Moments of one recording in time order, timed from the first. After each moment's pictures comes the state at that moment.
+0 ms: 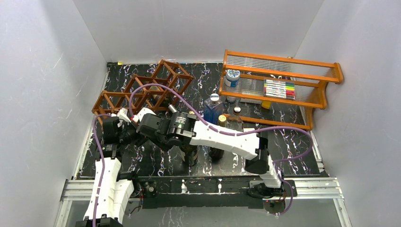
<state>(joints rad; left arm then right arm) 0.10 0.67 0.54 -0.58 0.57 -0.71 1.42 2.04 2.28 -1.25 0.31 0.29</state>
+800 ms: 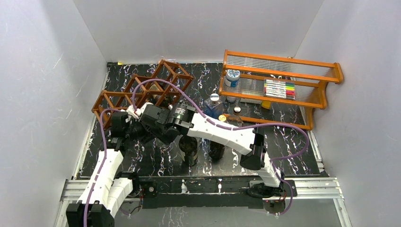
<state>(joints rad) -0.04 0.80 0.54 -0.47 0.55 -0.76 1.34 2.10 2.34 -1.30 0.23 0.26</state>
